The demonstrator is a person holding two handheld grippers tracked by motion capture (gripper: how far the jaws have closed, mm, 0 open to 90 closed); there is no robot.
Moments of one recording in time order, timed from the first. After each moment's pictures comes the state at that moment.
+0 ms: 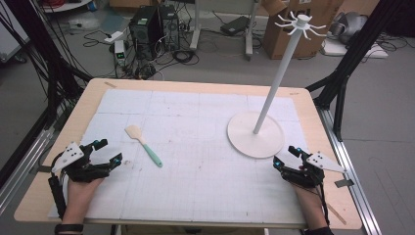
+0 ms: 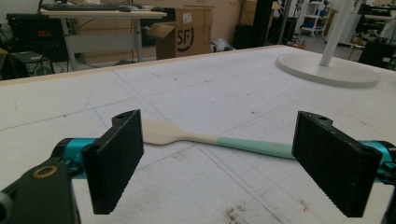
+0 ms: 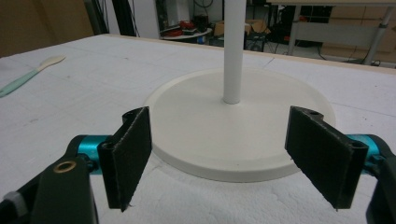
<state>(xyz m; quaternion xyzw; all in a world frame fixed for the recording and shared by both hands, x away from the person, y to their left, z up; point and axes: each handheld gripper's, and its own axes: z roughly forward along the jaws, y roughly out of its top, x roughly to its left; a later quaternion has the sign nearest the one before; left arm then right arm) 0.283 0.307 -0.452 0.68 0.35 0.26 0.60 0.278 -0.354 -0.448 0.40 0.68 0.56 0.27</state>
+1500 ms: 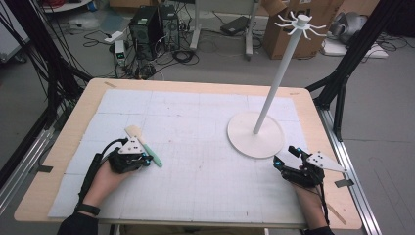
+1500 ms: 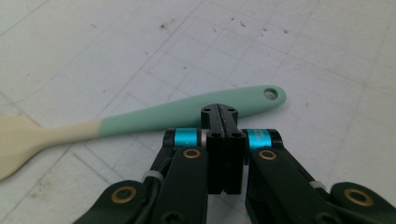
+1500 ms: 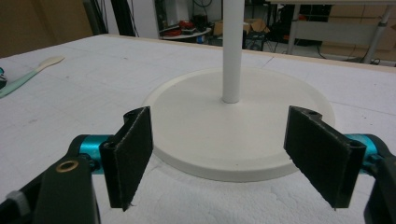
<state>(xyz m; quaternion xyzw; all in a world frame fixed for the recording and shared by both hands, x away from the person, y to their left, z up) 0.326 0.206 -0.442 0.88 0.24 0.15 0.37 0.278 -0.354 -0.448 0.40 0.68 0.56 0.27</state>
